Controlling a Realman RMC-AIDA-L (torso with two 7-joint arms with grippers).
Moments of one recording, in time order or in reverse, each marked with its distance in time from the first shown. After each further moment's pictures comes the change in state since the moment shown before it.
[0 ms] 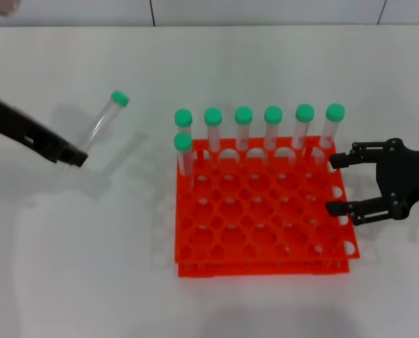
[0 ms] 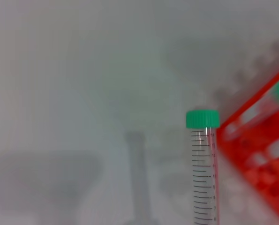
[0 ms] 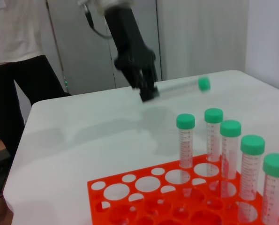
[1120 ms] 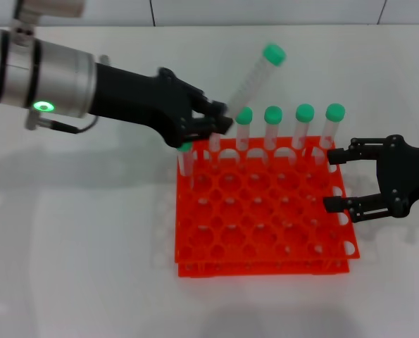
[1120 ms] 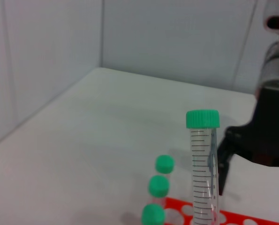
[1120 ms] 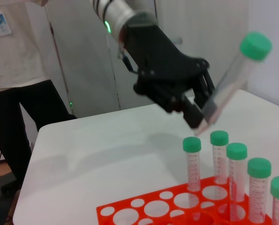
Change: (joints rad) left arm 0.003 -0.060 0.050 -0.265 -0.586 -0.235 0.664; right arm -0.006 0.013 0.050 0.002 0.018 -0.055 0.009
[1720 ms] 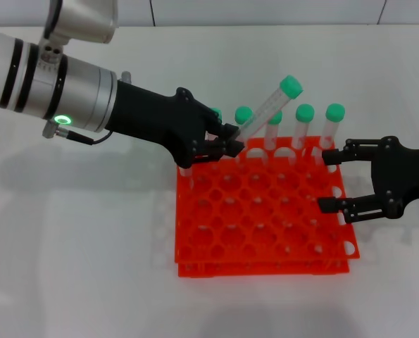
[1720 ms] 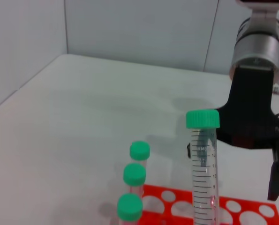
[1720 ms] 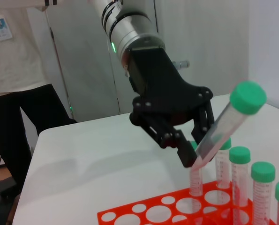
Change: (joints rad) left arm -0.064 -0.006 0.012 -0.129 0.036 0.005 0.111; right arm -0.002 0.017 0.005 0.003 0.000 0.005 -0.007
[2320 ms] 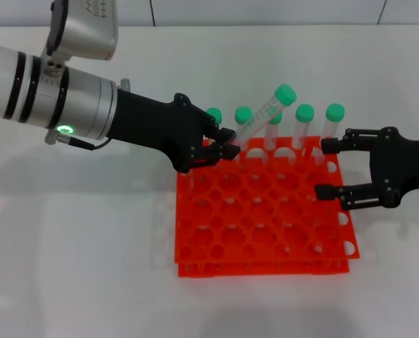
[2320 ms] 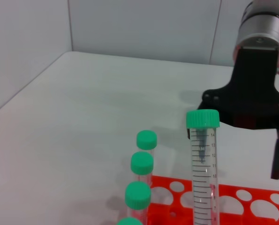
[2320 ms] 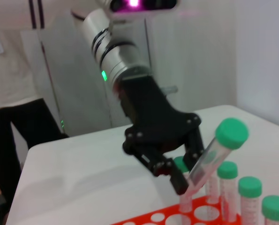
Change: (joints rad) left arm 0.007 -0.003 -0.002 -0.055 -0.003 -0.046 0.088; right arm 0.007 0.011 0.039 0.012 0.011 0.003 0.006
